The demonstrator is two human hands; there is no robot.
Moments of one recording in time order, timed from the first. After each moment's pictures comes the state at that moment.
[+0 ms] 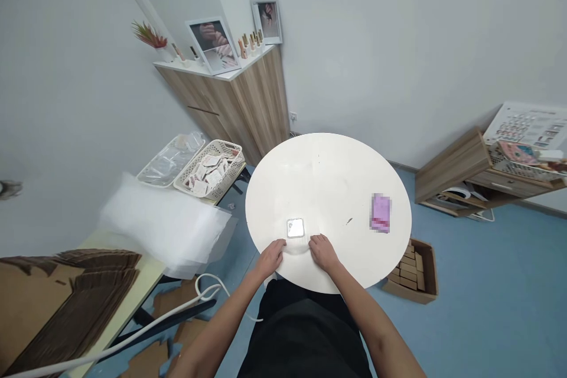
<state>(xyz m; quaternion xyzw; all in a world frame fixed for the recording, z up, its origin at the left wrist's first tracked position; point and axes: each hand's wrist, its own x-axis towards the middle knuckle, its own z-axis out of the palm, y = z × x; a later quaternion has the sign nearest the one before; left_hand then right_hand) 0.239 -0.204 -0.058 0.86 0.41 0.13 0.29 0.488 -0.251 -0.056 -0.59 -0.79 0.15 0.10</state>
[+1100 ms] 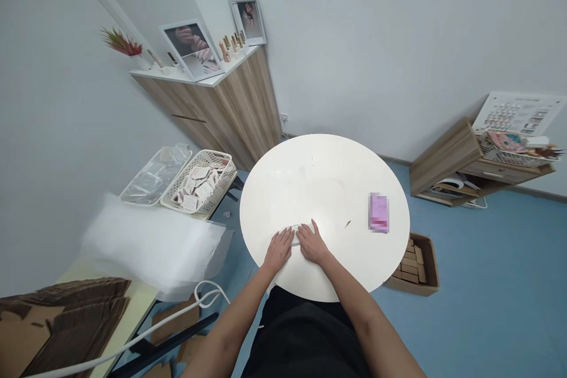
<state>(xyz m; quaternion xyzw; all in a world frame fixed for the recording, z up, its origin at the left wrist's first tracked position) 0.279 -0.158 -0.072 0.92 0.37 0.04 0.10 0.469 -0.196 -0.034 -0.57 -0.81 0.11 0.08</state>
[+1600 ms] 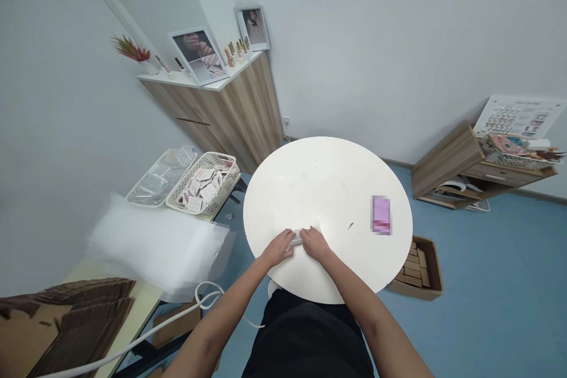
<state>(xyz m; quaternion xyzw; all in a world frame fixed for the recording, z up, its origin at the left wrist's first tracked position) 0.270 -0.131 -0.038 0.92 0.31 0.06 0.23 0.467 -0.183 -0.035 -0.59 -0.79 0.17 0.04</state>
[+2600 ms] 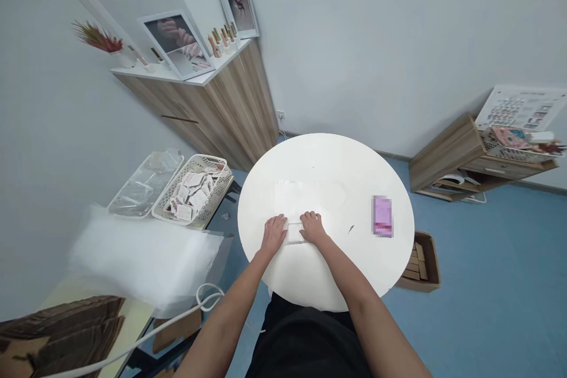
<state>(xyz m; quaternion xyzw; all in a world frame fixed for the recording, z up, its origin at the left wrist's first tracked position) 0.288 -0.073 -0.058 0.89 0.43 0.08 0.14 0.481 -0.114 -0.033 -0.67 -0.72 0.19 0.02</state>
